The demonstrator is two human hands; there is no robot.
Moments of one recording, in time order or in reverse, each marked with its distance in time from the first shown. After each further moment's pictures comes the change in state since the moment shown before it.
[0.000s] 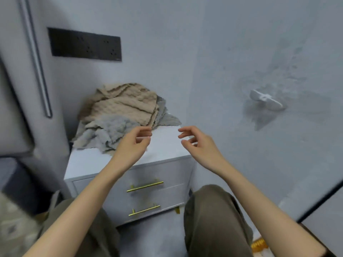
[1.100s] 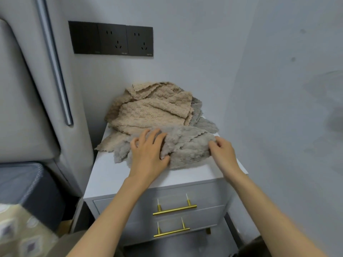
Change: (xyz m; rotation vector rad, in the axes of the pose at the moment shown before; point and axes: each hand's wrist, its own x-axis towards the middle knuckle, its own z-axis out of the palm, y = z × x) left_hand 0.076 -0.100 -0.013 0.970 0.225 0.241; right_hand 0.113 0.073 0.082 0.139 0.168 0.250
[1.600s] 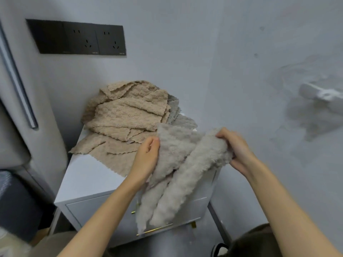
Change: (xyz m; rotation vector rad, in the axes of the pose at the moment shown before) left_hand -0.003 0.072 -0.008 -1.063 -0.178 -0.396; right_hand -0.010 -0.005 -0.095 0.568 -0.070 0.248
